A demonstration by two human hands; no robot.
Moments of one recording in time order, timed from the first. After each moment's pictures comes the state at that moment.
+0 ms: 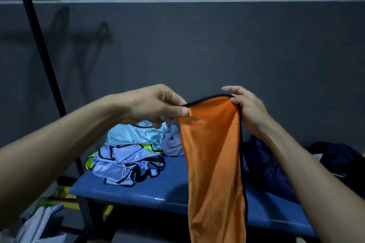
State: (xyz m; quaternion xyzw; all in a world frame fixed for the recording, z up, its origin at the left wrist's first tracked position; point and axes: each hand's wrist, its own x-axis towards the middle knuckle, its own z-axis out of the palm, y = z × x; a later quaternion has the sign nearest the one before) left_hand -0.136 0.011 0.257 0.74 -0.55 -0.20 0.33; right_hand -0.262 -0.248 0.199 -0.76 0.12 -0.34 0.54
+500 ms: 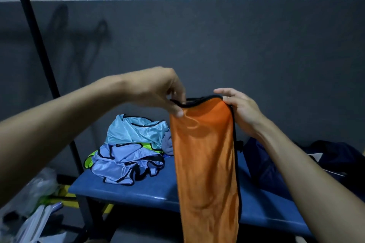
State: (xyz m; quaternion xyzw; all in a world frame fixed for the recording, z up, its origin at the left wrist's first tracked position) left_hand -0.136 -0.001 0.293 0.77 -0.63 0.06 0.10; right_hand -0.246 -0.251 0.191 -0.75 0.08 -0.29 0.59
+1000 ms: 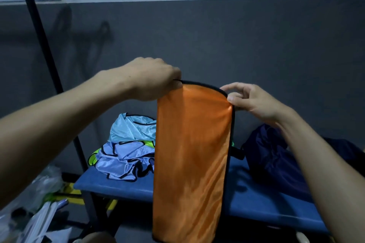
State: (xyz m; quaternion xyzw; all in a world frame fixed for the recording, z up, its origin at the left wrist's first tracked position) left_hand -0.145 0.000 0.301 0.80 -0.53 0.26 -0.07; right_hand -0.291 -0.262 0.222 -0.86 0.01 -0.19 0.47
